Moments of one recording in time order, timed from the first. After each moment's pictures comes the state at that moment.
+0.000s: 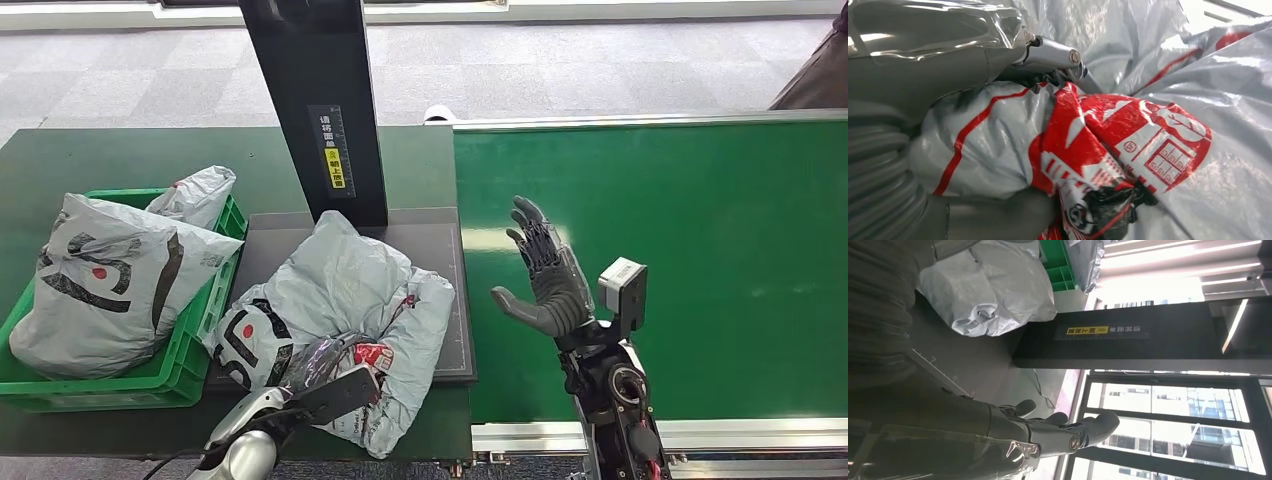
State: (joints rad) left arm -0.10 0.03 -0.41 -1.20 -0.86 -0.14 -0.12; right arm -0.27 0.10 0.08 -1.25 -0.12 0.41 -0.51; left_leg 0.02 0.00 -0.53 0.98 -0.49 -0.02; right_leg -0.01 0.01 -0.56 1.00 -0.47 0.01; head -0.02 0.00
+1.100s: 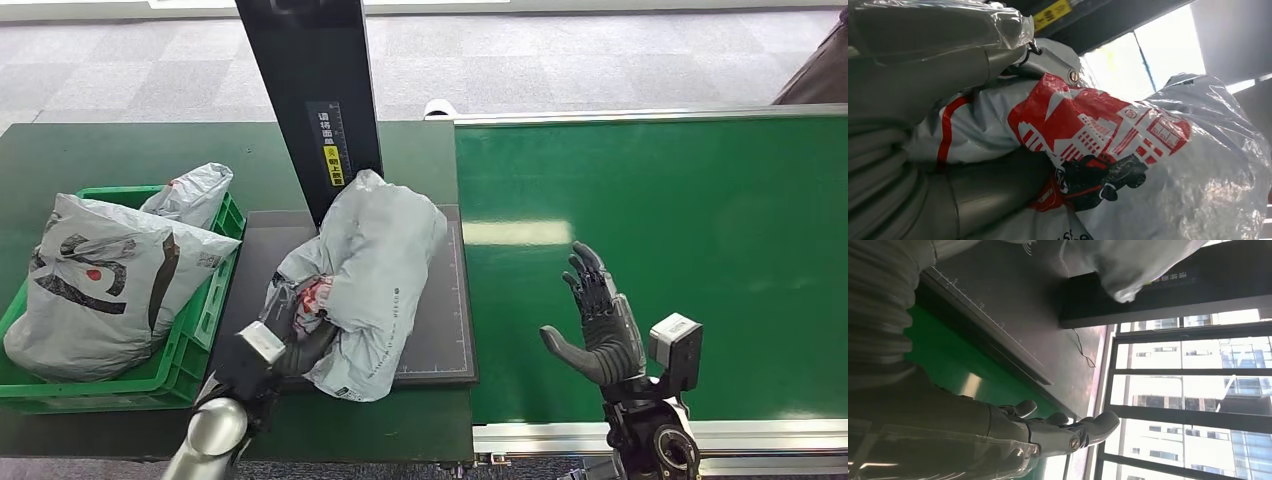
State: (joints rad) left arm -0.14 -0.04 -0.31 -1.41 -0.32 -0.10 -0.52; right arm -0.06 0.03 -0.01 -1.41 -0.14 0.34 -0.49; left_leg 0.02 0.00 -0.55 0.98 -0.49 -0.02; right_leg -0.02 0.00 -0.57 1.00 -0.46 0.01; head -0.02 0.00
